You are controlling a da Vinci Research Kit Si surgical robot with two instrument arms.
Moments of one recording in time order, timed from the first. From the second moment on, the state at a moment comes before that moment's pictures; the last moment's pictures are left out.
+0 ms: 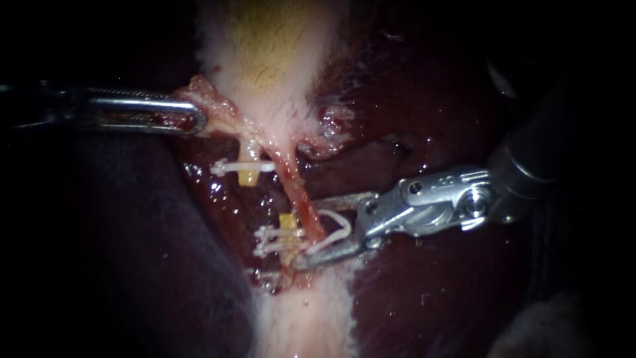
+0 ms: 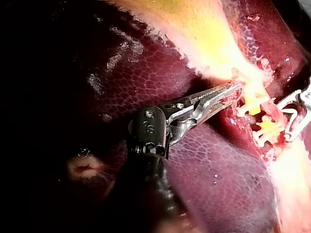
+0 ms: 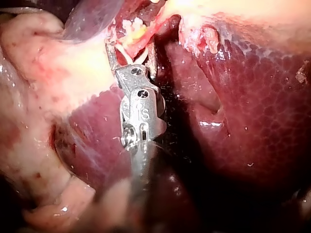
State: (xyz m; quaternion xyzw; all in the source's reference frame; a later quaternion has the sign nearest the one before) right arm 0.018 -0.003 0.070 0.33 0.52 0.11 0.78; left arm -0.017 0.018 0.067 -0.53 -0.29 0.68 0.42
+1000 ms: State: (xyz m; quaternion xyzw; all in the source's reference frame) right arm 0.018 -0.007 0.065 0.39 0.54 0.10 0.73; left arm -0.017 0.018 0.068 -0.53 -0.29 0.68 0.41
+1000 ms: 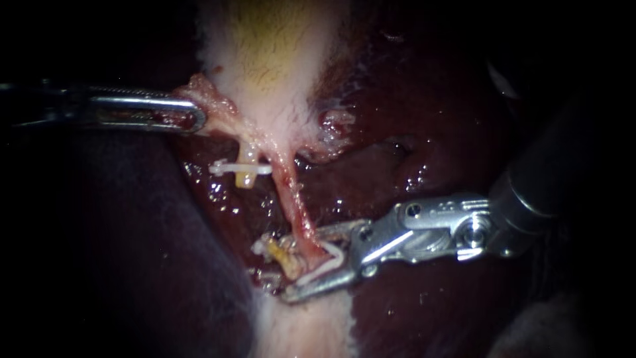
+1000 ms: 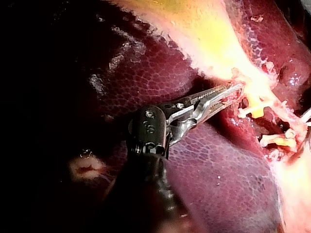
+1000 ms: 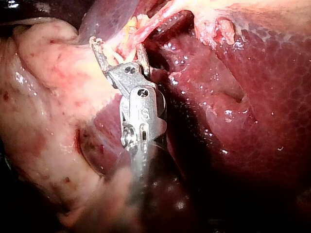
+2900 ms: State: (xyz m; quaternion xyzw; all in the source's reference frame) right arm 0.019 -0.006 0.066 0.41 0.52 0.08 0.74; left arm -0.016 0.019 0.068 -0.53 -0.29 0.68 0.41
